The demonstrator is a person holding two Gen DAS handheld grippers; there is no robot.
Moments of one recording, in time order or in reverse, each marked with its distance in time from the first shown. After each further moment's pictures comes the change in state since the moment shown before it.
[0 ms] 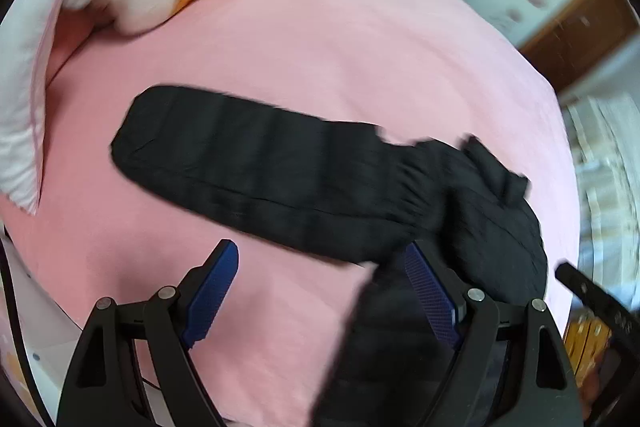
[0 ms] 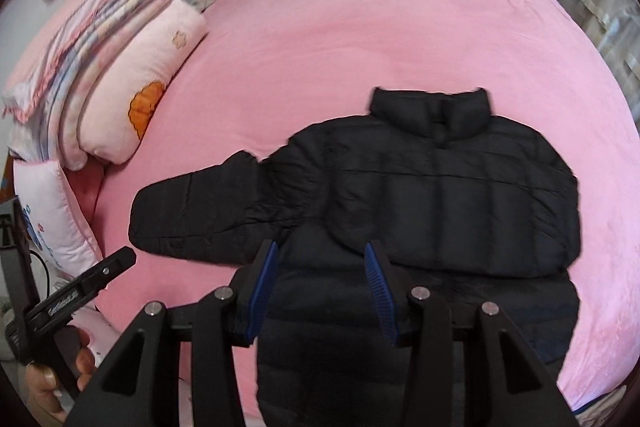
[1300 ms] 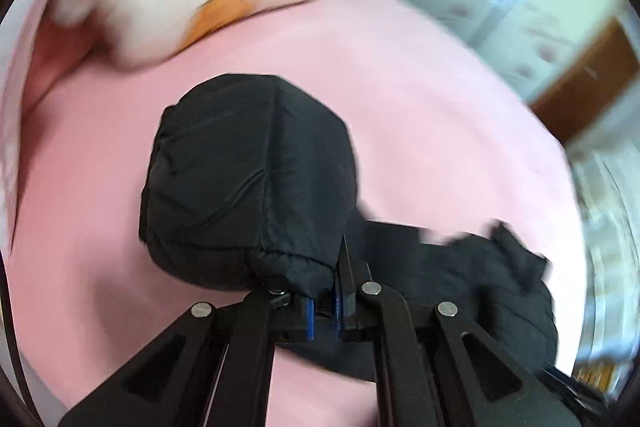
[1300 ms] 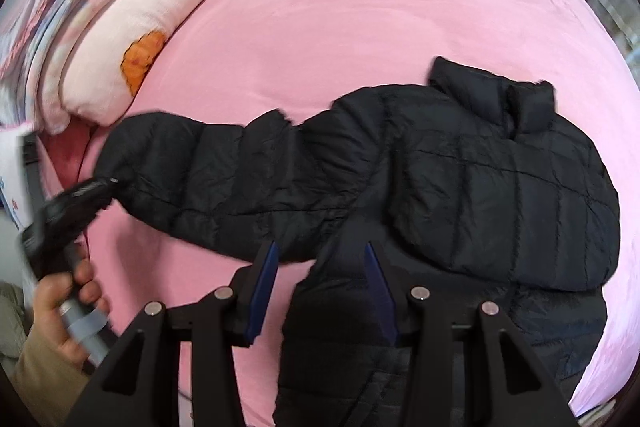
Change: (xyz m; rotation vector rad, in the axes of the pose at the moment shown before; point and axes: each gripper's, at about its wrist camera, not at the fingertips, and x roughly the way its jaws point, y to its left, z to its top) left arm 0.065 -0.015 0.056 0.008 -0.215 -0.056; right arm 0.060 0.023 0.001 0.009 0.071 -0.032
